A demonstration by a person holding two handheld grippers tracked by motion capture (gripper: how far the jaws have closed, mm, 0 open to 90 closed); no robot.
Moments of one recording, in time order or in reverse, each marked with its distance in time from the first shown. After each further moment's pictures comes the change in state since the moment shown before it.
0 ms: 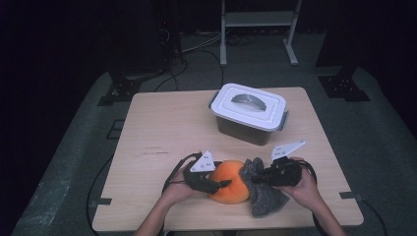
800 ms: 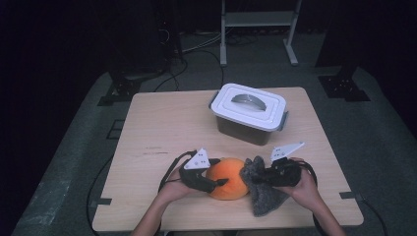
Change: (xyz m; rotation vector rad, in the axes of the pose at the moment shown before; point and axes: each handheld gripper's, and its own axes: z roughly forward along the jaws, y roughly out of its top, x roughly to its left) left arm 0.010 -0.007 -0.009 0.007 -0.058 -0.086; right arm -0.008 -0.008 0.005 0.018 -0.017 0.005
